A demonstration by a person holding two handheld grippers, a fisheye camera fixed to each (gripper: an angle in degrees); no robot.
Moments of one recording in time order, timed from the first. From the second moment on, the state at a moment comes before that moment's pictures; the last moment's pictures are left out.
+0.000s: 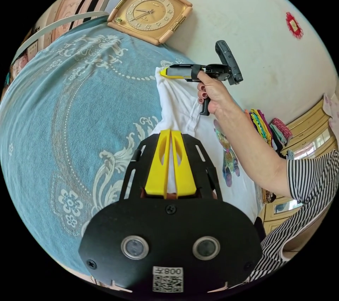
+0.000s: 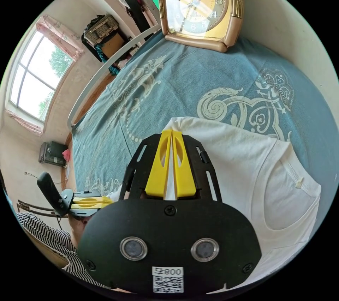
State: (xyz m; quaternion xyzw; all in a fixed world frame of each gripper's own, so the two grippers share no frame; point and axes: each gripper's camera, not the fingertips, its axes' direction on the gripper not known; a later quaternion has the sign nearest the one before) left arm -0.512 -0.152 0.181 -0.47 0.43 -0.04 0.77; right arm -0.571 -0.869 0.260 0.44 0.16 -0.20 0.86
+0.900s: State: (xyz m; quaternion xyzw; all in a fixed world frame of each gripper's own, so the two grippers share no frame) left arm -0.512 -0.169 0.177 -0.51 0.42 0.00 0.75; right arm -0.548 -0.756 0.357 0.41 0.11 -0.27 0.86
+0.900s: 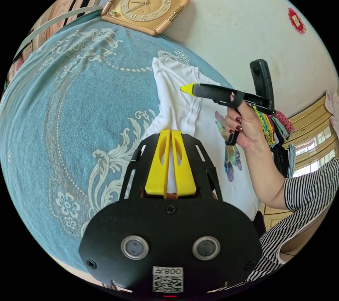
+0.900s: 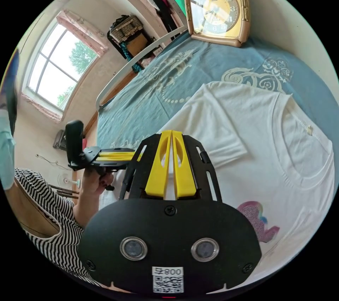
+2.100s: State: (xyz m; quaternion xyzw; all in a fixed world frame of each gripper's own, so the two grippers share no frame) left arm -0.556 -0.158 0.086 -0.50 0.40 0.00 0.77; right arm -0.450 -0.628 0.428 0.46 0.17 -0.22 0.84
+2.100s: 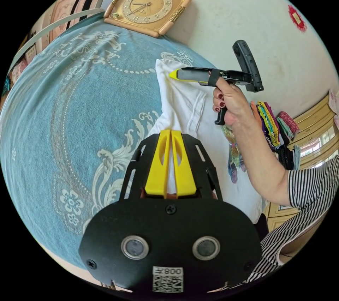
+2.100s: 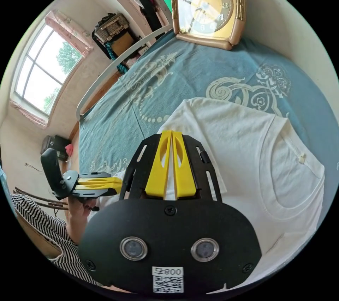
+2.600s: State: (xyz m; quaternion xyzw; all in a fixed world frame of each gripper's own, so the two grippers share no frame) left arm -0.615 -0.125 0.021 -0.43 0.46 -0.07 0.77; right arm -0.270 -0.375 0.560 0.43 0.13 -0.13 0.88
